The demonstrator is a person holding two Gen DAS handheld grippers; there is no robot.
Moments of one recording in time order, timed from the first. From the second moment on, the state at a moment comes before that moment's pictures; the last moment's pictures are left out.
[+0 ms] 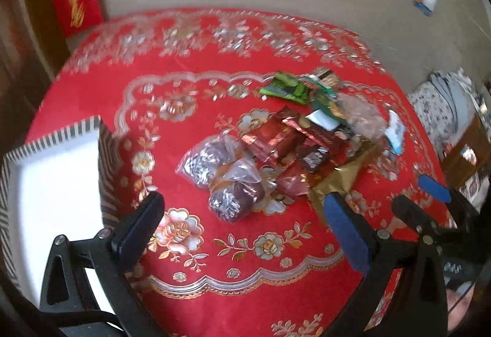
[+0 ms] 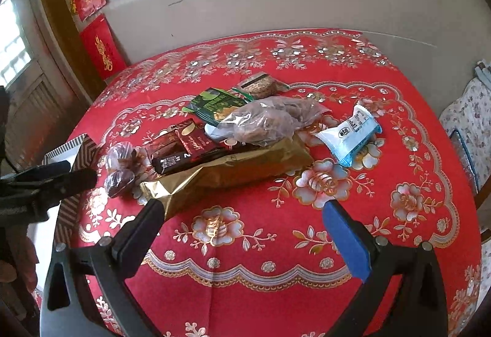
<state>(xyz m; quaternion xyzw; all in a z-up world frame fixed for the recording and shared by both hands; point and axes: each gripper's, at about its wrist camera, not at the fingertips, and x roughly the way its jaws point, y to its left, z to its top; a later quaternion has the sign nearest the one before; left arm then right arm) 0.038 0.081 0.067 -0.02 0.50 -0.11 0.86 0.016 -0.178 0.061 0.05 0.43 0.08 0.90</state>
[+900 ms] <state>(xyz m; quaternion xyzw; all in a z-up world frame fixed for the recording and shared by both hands) 0.074 0.064 0.025 -0.04 0.55 -0.05 0.84 0.067 -0.187 0.032 0.16 0.49 0.07 0.86</state>
